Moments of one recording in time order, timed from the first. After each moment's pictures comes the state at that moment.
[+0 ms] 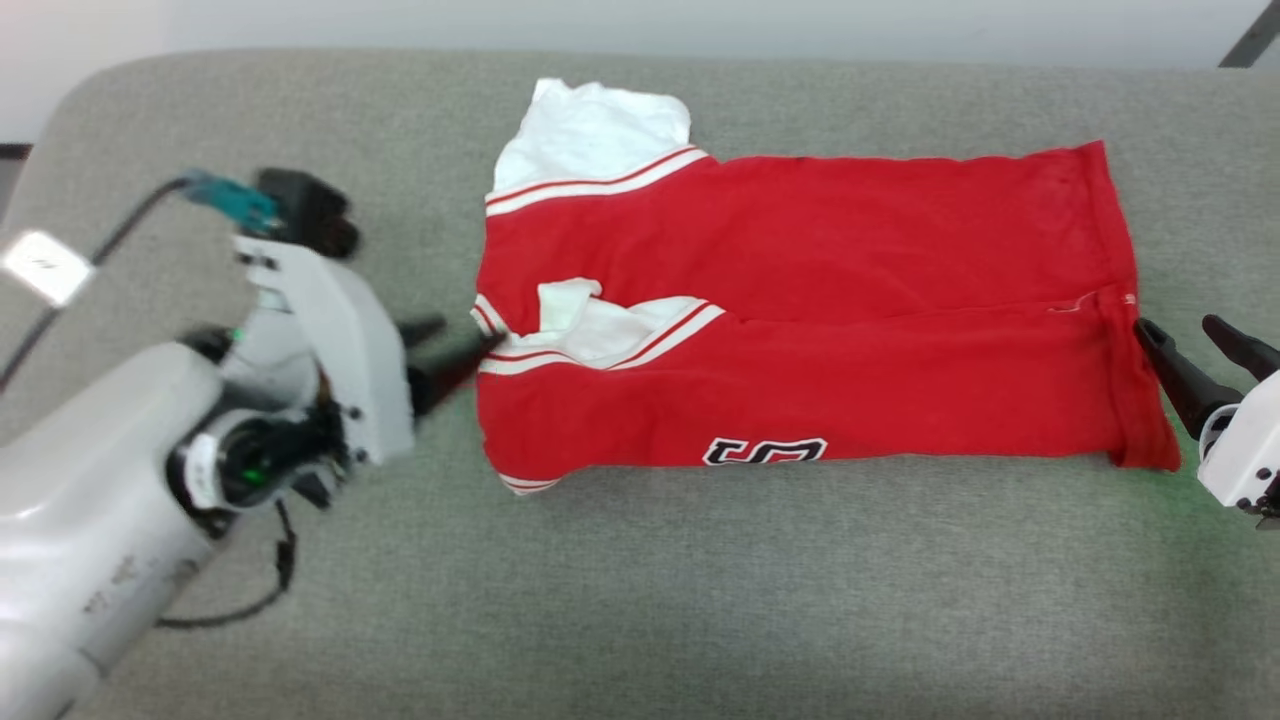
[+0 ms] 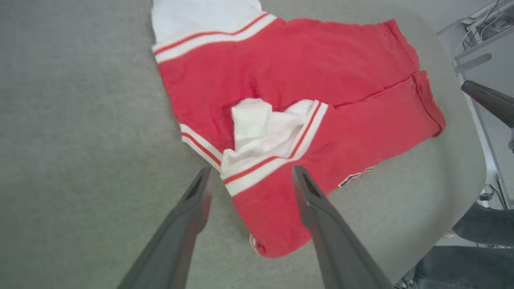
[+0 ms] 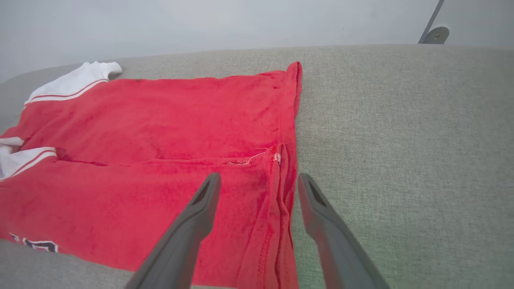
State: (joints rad) left arm -0.98 0.78 -1.03 0.24 -1.43 0.03 0.37; right arm -0.46 -0.50 0.11 0.29 0.69 0.13 0.37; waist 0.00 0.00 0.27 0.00
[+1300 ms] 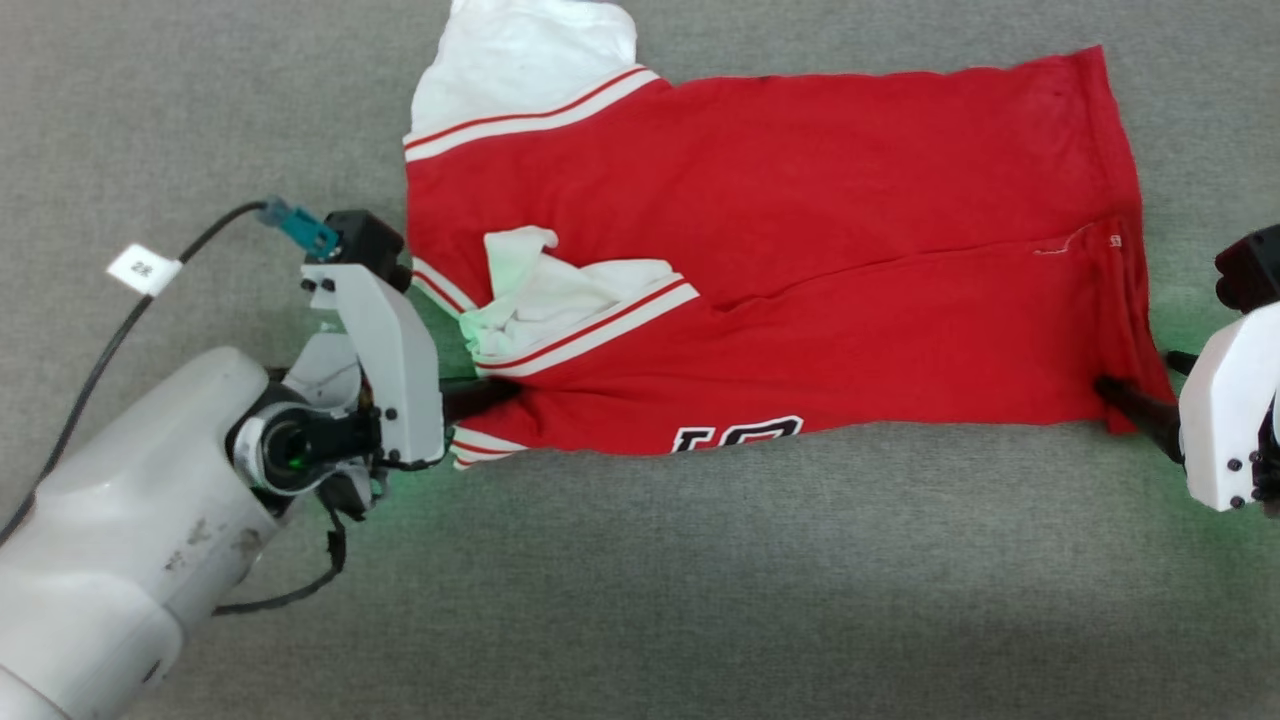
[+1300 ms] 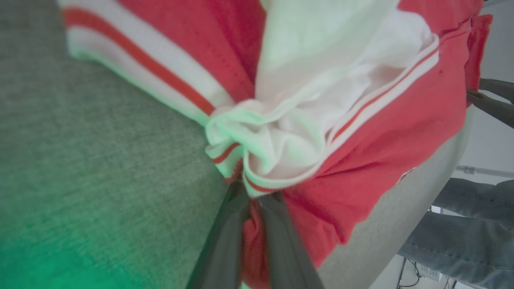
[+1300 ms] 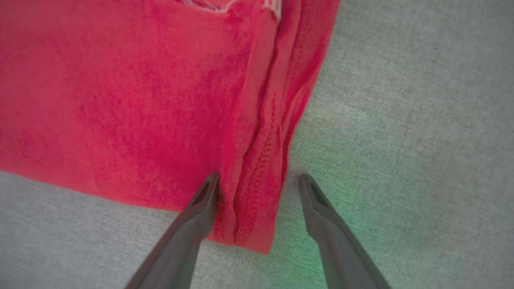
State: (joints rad) left arm -0.98 0.62 -1.07 0.49 -1.54 -0.04 0.55; right arm -0.55 -0.61 0.30 0.20 0.66 0.13 0.77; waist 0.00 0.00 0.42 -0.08
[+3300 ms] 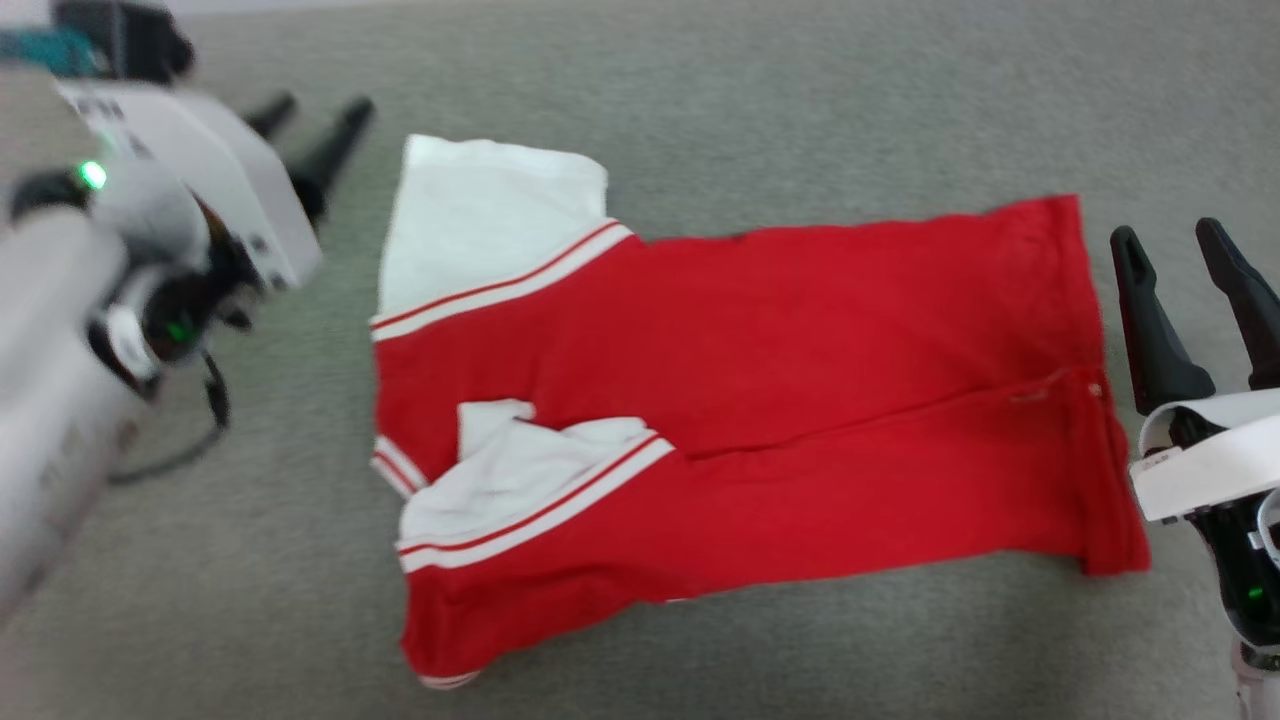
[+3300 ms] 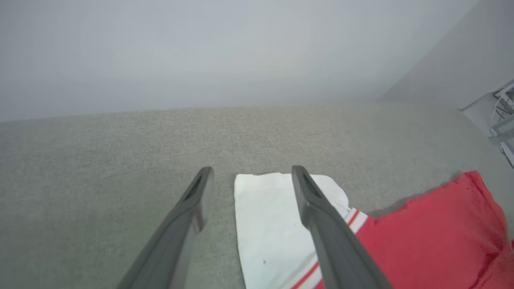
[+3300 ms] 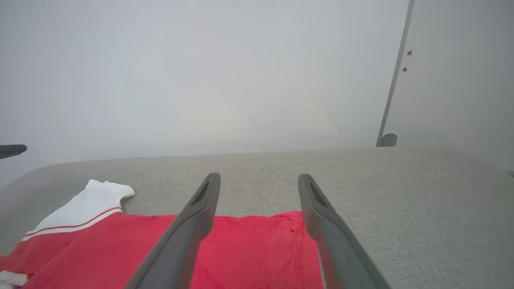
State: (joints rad) left arm -1.12 0.72 -0.93 0.46 -1.29 0.07 0.17; right arm -0.31 -0.23 -0.03 -0.12 0.45 0.13 0.13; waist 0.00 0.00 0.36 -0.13
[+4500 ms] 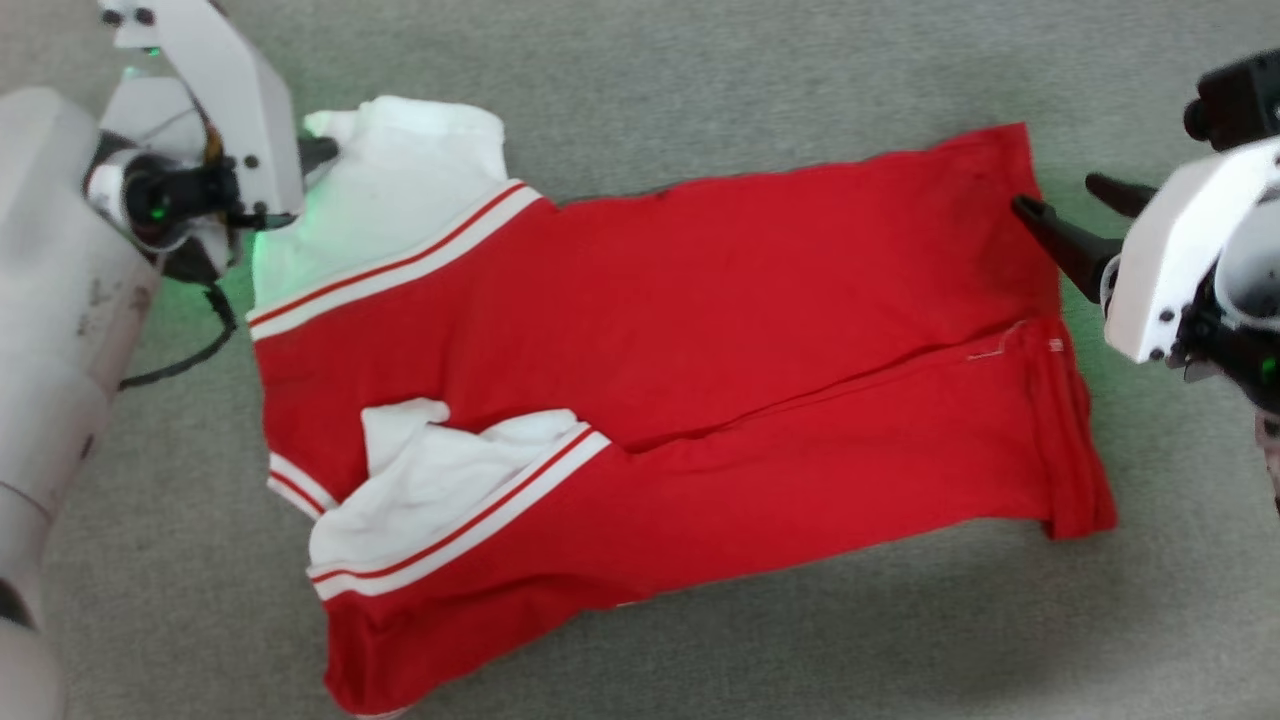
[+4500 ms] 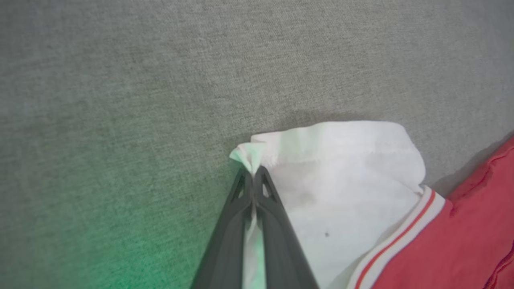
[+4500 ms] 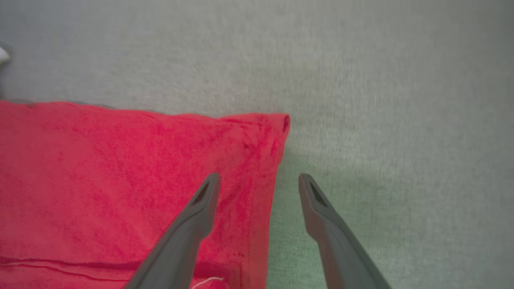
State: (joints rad) left arm -1.36 0.52 -1.03 1.00 -1.33 -0.12 0.62; right arm -0.74 -0.40 0.24 0.23 0.60 0.13 0.65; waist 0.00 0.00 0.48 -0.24
